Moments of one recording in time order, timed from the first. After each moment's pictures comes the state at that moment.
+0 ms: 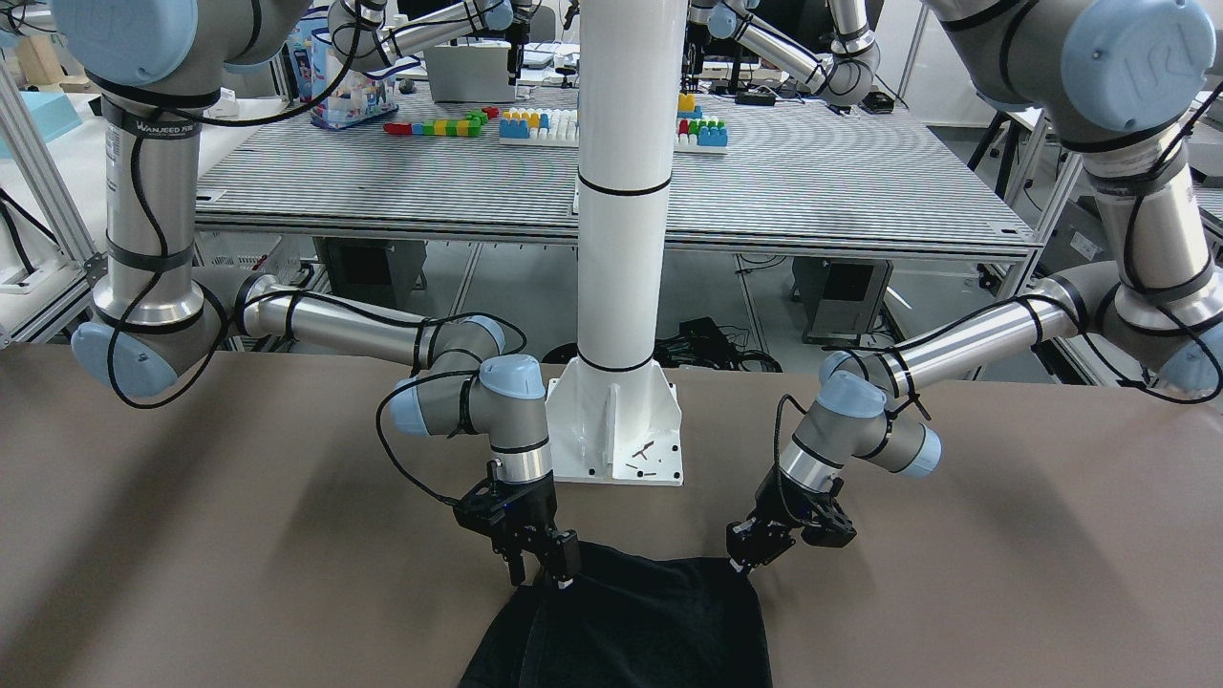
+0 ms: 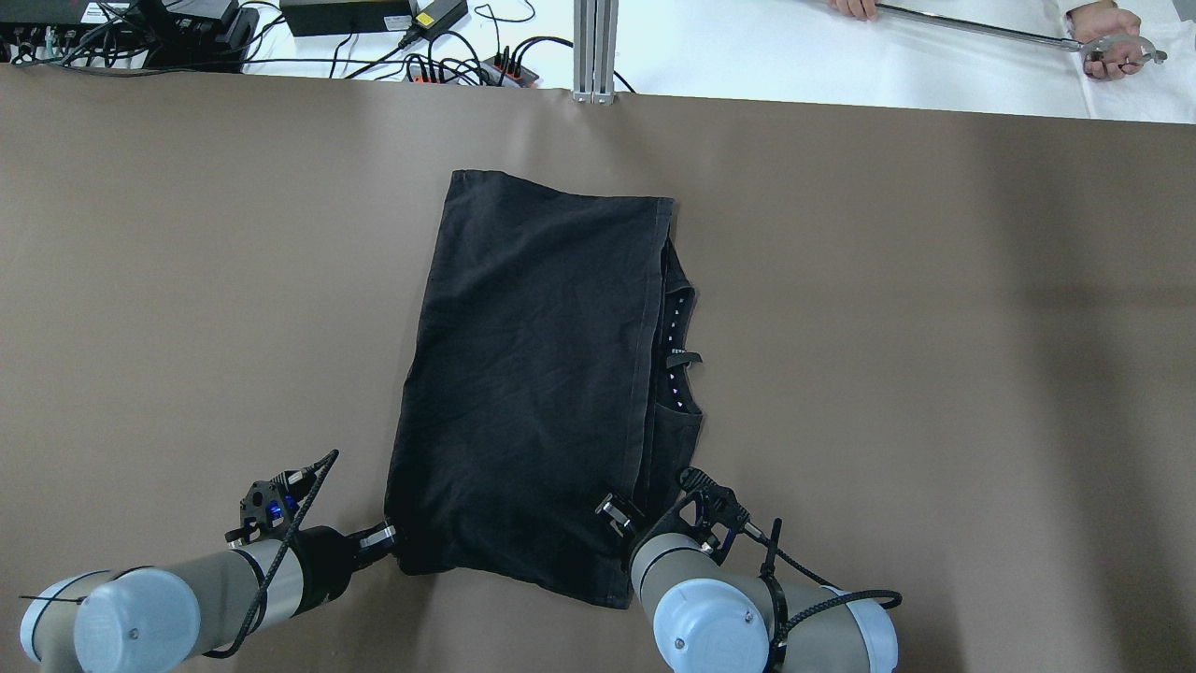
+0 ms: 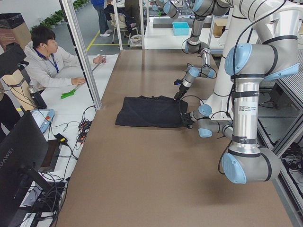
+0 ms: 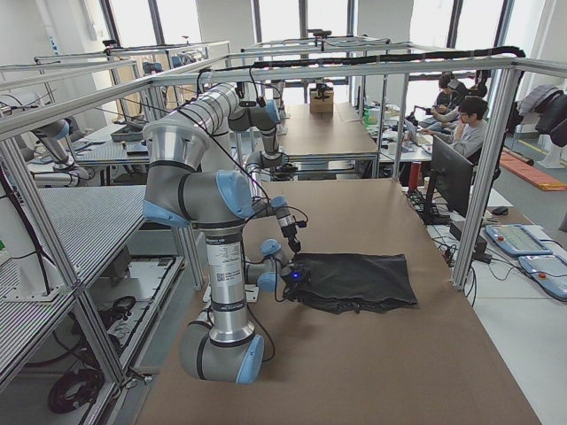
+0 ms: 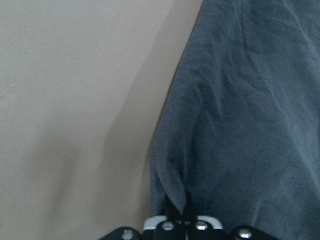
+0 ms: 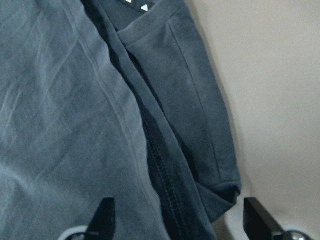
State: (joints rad) left arm -0.22 -1.68 -1.83 -2.47 -1.39 -1.88; right arm 0.20 -1.12 1.78 -1.25 1.25 2.09
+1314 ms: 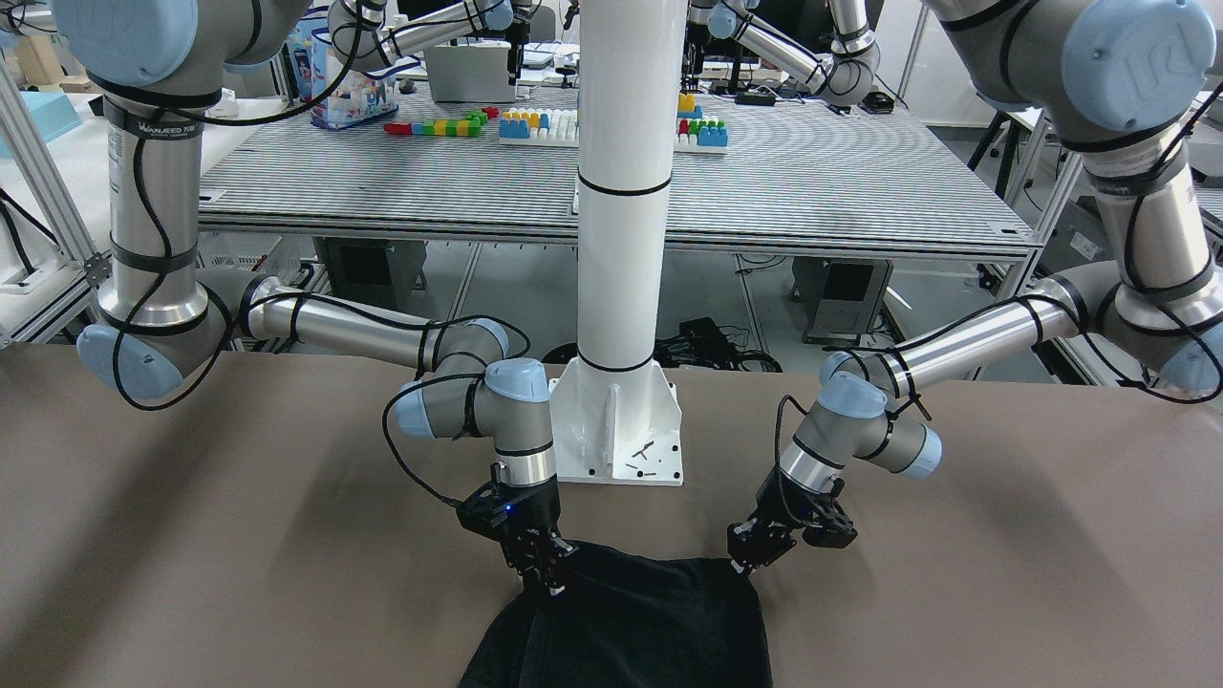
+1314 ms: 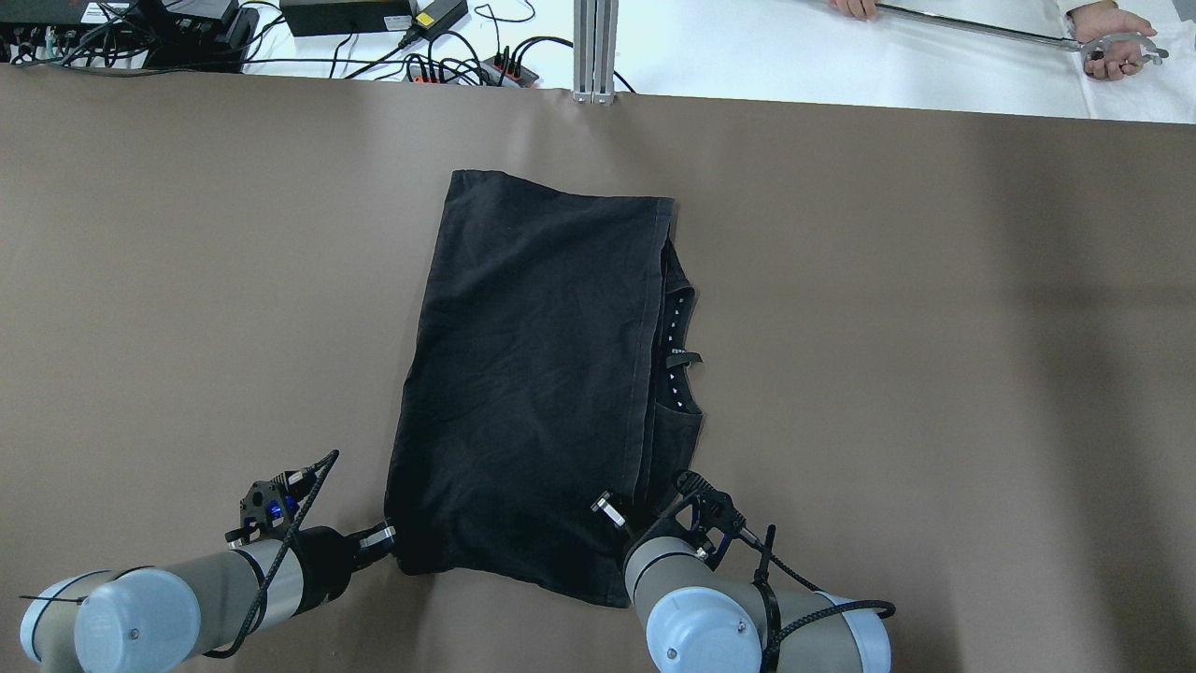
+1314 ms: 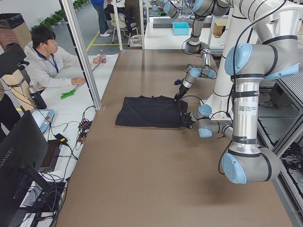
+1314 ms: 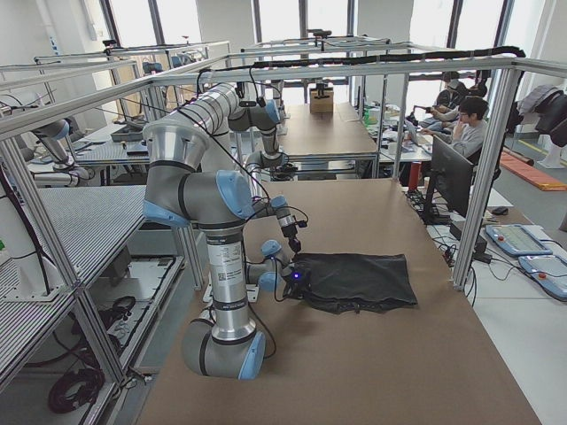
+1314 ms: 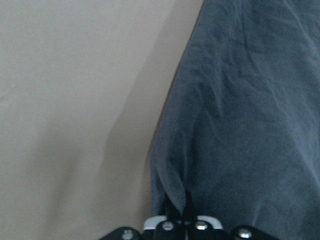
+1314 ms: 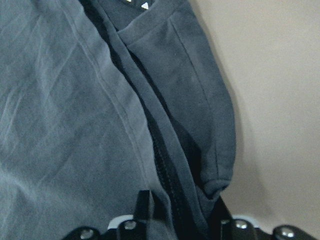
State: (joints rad) left arm -0.22 -1.68 -1.83 -2.47 -1.39 -1.88; right arm 0.19 -1.11 1.77 -1.24 1.22 2.12
